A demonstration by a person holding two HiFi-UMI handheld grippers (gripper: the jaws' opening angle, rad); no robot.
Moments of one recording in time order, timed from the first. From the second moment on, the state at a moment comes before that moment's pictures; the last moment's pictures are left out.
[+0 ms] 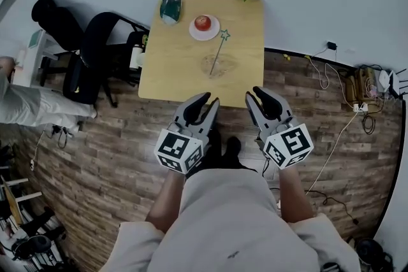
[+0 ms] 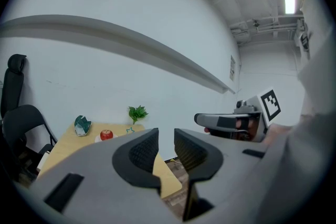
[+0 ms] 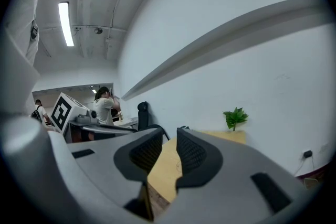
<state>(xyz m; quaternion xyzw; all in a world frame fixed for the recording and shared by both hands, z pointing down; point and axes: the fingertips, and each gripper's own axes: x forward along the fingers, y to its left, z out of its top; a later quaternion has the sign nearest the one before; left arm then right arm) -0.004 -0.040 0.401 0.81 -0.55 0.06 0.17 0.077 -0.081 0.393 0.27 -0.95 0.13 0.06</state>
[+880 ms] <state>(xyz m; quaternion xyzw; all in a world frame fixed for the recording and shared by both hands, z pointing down) -0.065 -0.171 0.444 0.85 -0.48 0.10 0.17 0.018 -0.165 0.387 0.35 -0.92 0.12 0.09</state>
